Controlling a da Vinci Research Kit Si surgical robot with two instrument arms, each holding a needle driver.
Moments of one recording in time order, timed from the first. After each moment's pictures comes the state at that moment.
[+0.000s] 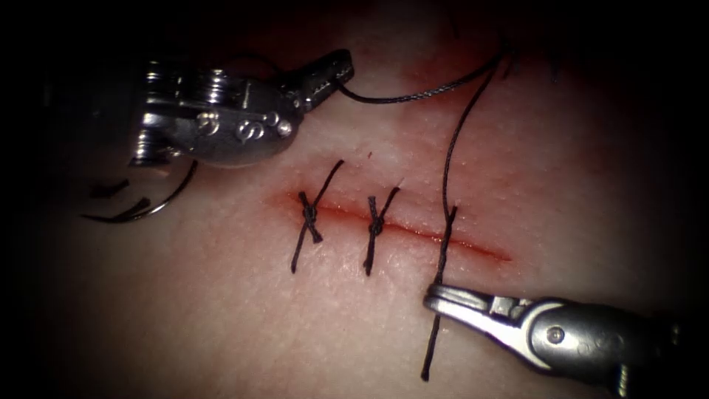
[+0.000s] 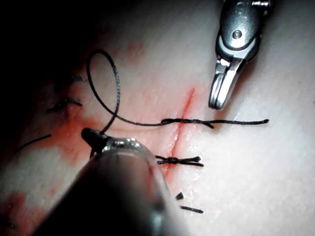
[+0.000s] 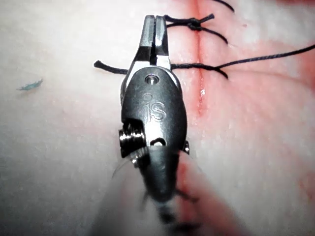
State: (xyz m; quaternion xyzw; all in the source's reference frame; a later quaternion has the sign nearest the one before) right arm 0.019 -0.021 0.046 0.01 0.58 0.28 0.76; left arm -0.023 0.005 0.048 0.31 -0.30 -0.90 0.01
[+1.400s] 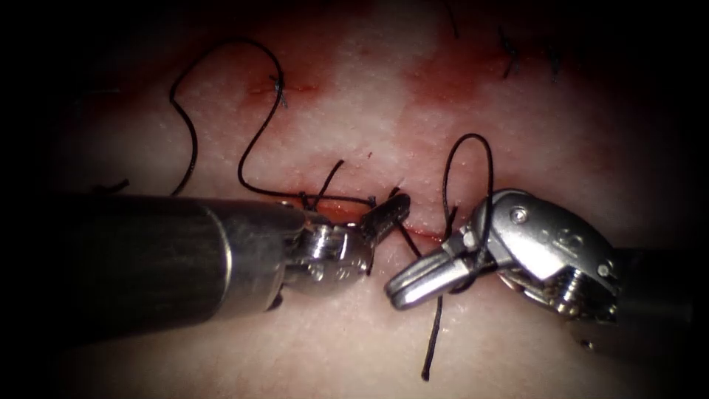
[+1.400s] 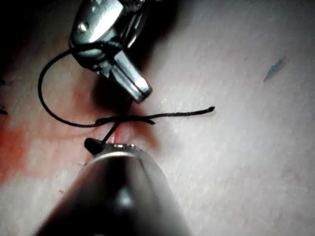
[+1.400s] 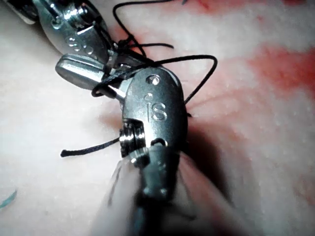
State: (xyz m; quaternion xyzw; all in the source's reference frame) right arm 0.023 -0.015 0.046 0.37 0.67 0.05 0.64; left arm -0.029 -0.002 0.058 0.29 -0.24 -0.92 0.09
